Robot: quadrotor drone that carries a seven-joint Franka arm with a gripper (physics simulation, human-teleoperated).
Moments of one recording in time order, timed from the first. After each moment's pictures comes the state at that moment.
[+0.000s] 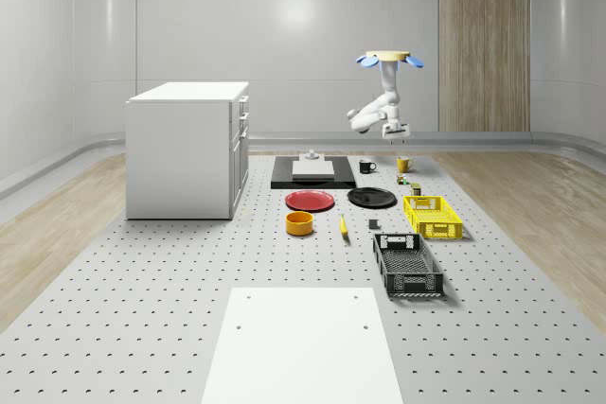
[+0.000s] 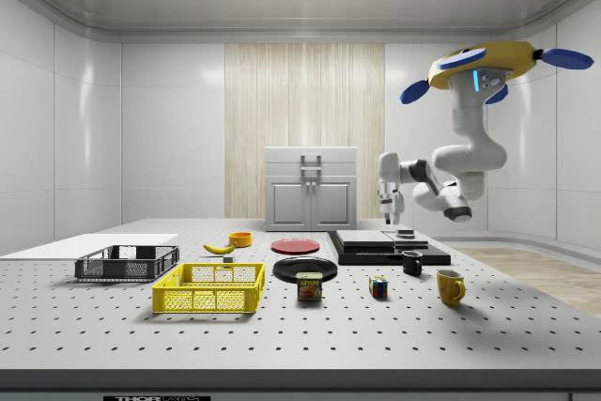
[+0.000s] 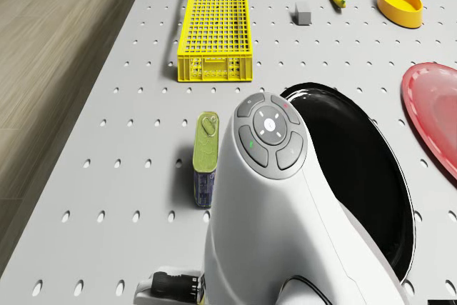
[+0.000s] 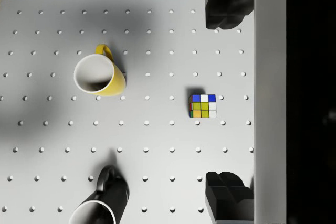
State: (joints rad) arm -0.93 -1.00 1.21 -2.89 -1.97 1.18 1.50
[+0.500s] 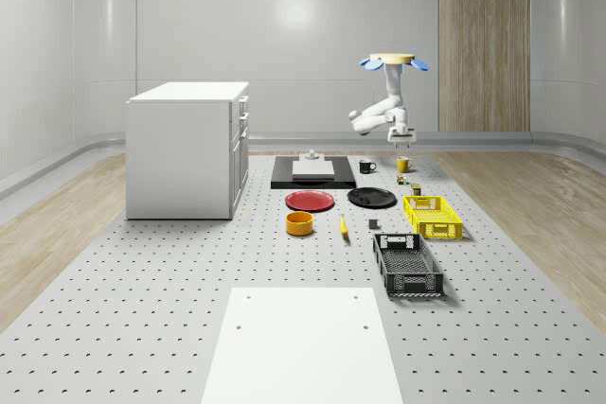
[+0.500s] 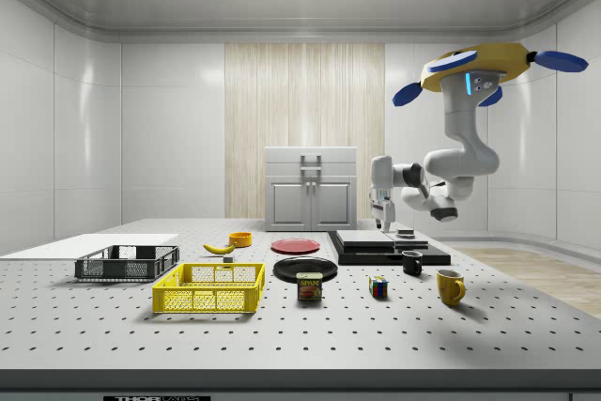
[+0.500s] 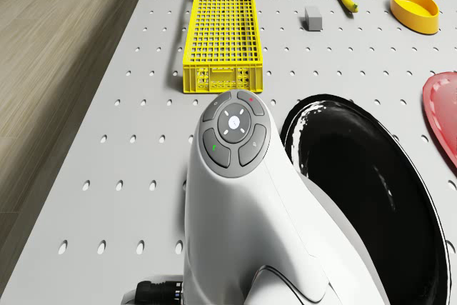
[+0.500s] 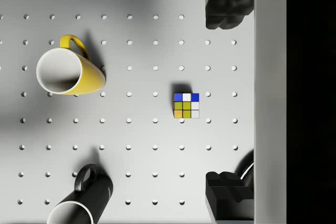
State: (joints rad) arm -1.03 -1.07 1.26 -2.90 -1.98 1.17 1.57
